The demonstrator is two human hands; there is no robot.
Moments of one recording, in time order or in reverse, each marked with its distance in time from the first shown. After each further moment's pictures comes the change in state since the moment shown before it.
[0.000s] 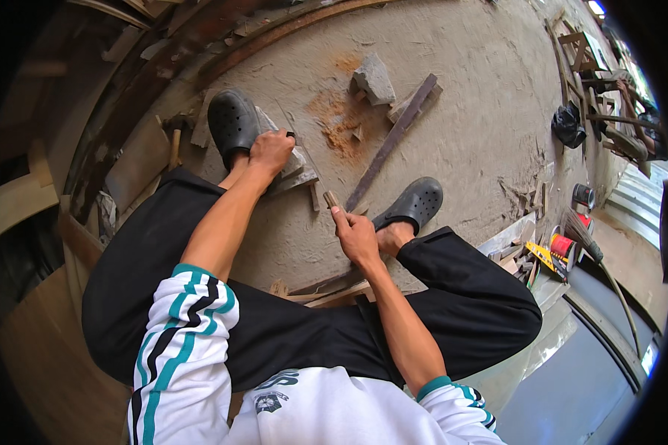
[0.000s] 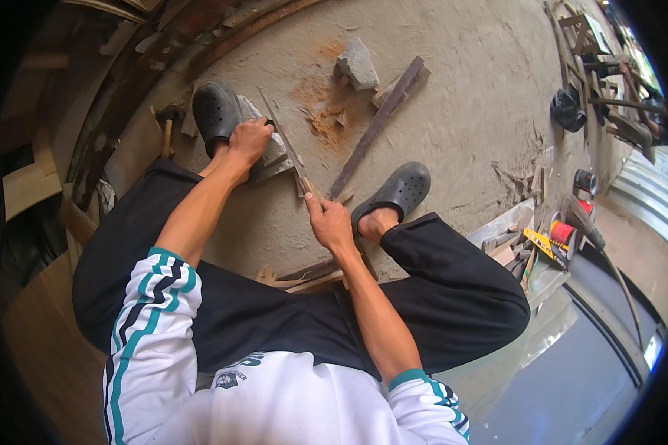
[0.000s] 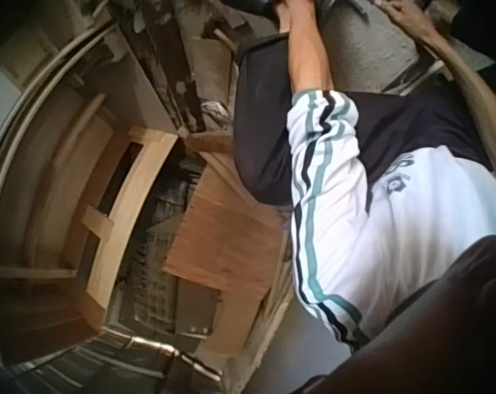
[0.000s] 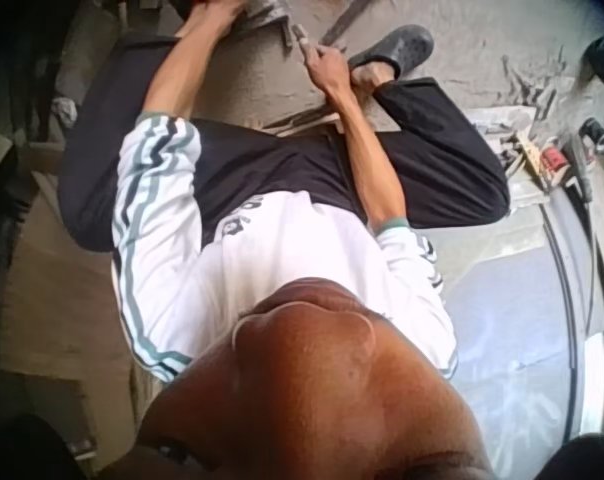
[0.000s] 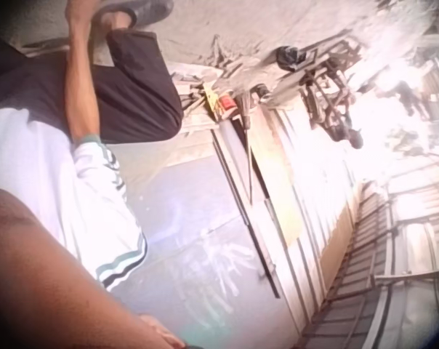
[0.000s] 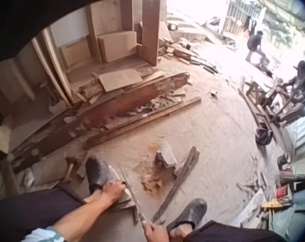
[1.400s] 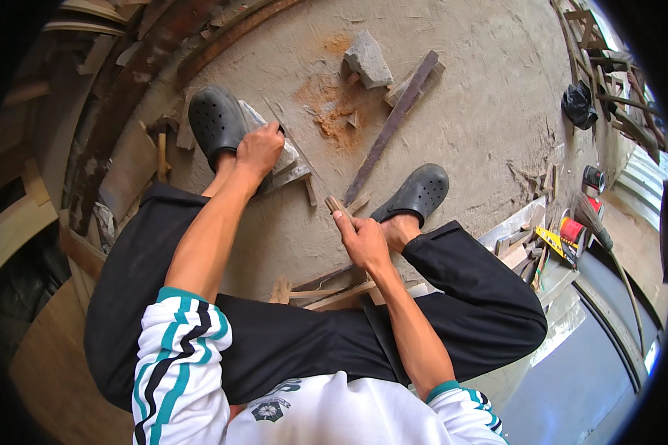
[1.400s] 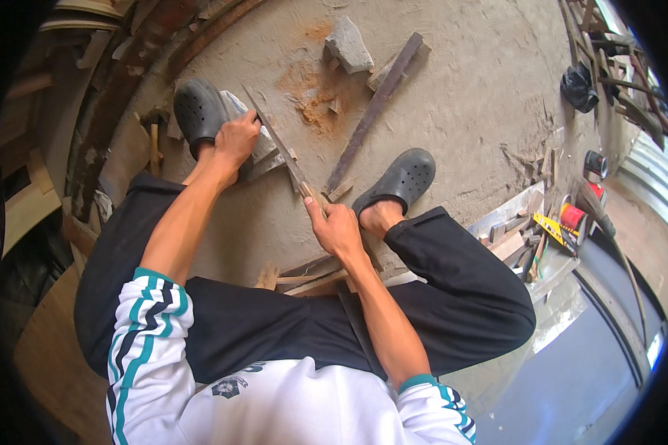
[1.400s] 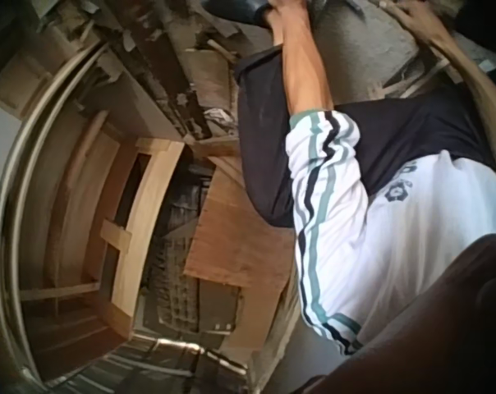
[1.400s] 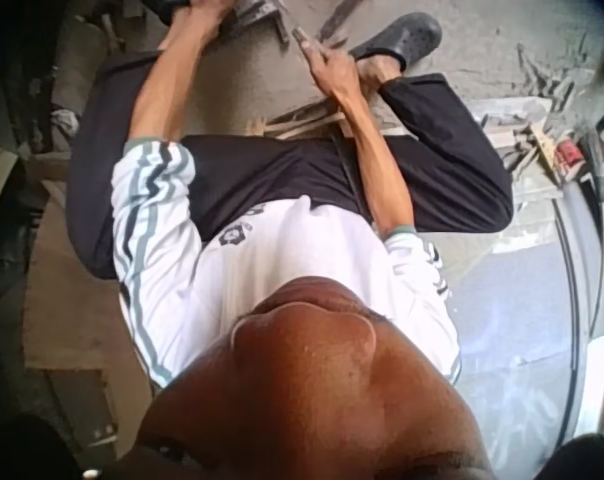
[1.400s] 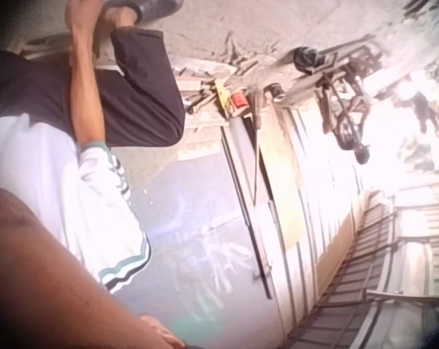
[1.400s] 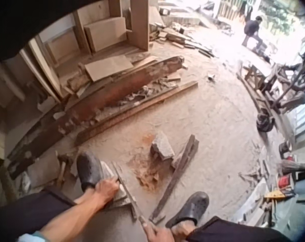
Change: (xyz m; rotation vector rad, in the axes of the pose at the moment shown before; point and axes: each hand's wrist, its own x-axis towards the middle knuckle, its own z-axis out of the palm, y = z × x) left_hand 0.008 0.000 -0.003 0.003 -0.057 0.059; right_hand 0.000 -0.001 -0.022 -0.064 -0.077 0.060
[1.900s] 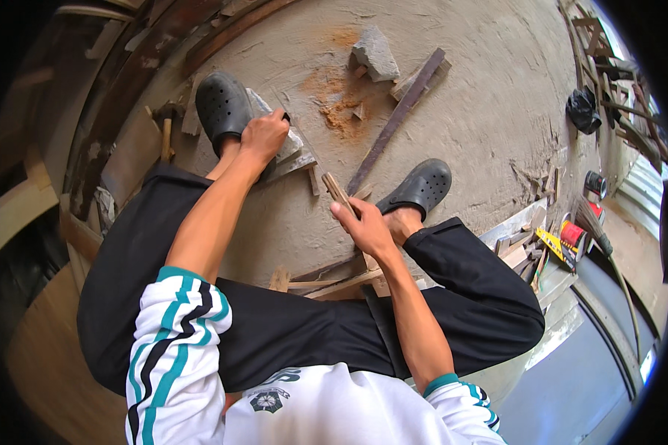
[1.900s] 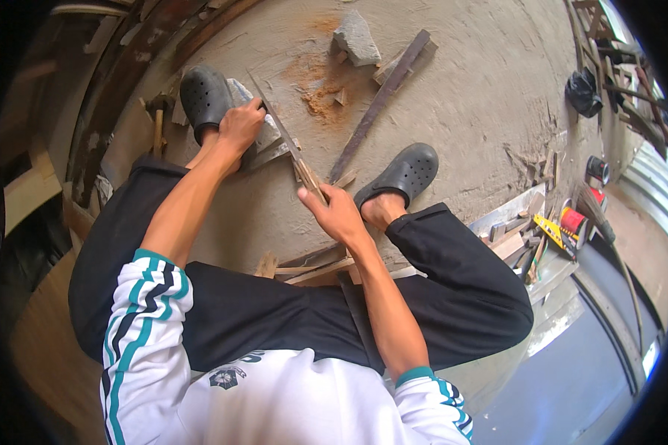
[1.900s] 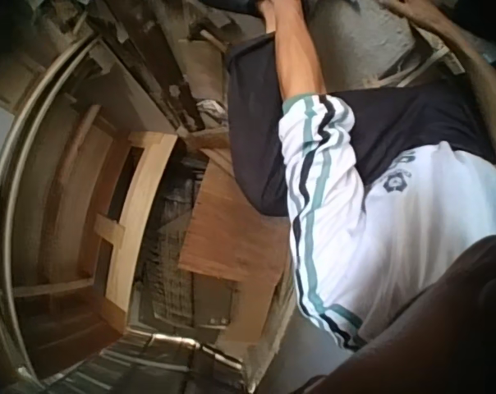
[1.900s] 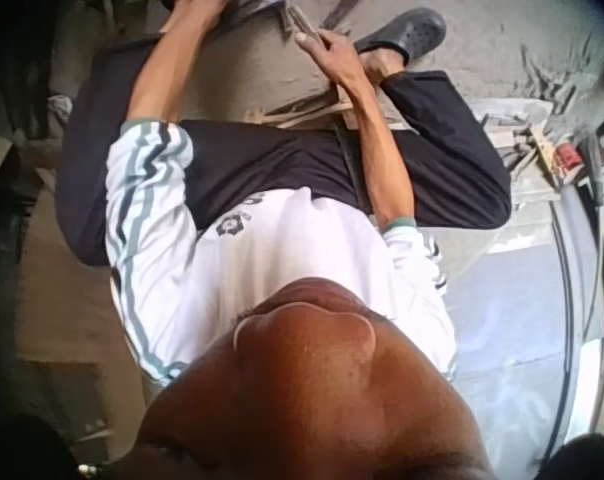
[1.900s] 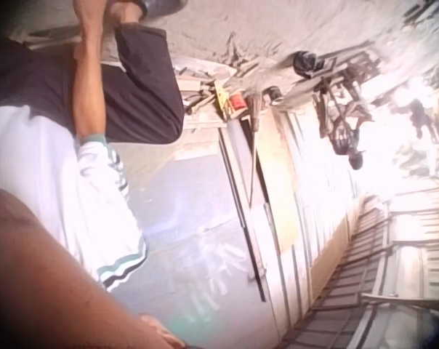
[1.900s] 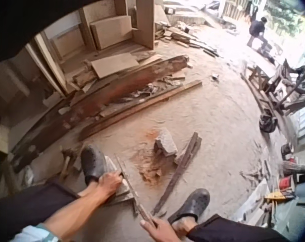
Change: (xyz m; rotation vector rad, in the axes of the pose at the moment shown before) left_hand -0.002 0.002 -0.003 -0.035 -0.007 -0.045; right_hand 0.005 -0.002 -0.007 0.188 -0.120 -0.170
